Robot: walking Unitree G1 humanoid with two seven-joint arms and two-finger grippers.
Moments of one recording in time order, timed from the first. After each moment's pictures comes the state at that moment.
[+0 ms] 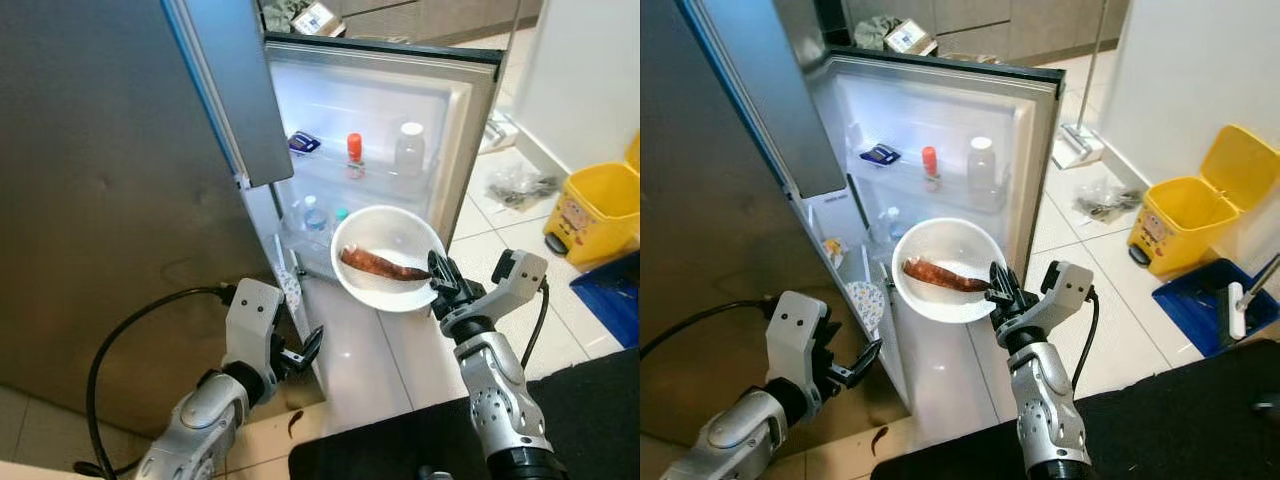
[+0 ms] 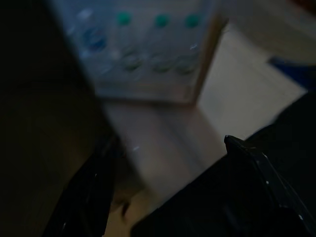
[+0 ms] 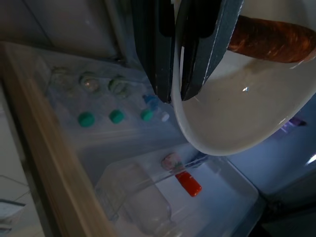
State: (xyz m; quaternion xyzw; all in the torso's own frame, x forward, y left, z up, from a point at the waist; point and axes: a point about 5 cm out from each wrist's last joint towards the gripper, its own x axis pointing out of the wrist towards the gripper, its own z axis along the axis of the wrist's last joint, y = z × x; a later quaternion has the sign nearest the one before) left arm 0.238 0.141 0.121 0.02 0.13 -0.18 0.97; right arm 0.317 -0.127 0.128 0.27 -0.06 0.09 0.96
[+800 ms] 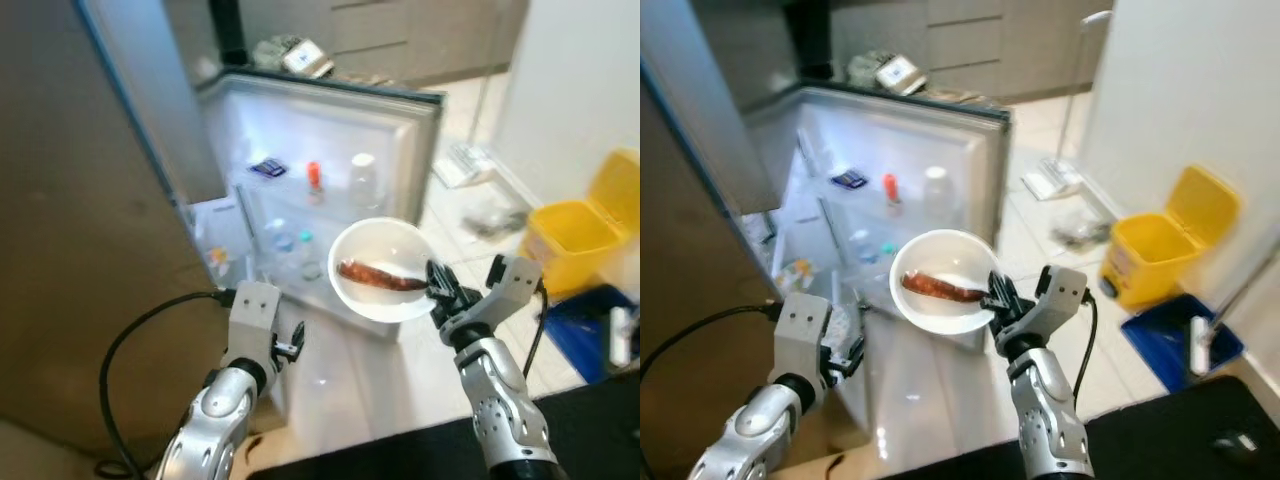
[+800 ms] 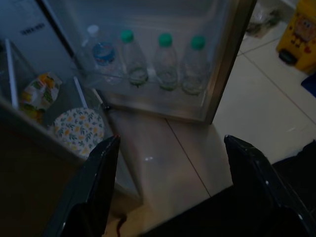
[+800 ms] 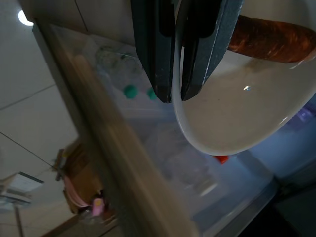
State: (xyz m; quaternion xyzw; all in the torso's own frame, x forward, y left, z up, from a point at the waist) left arm 0.260 0.147 0.109 0.04 0.14 -0.09 0.98; right arm 0.310 -0.124 0.125 0.25 -0.04 0.09 0.96
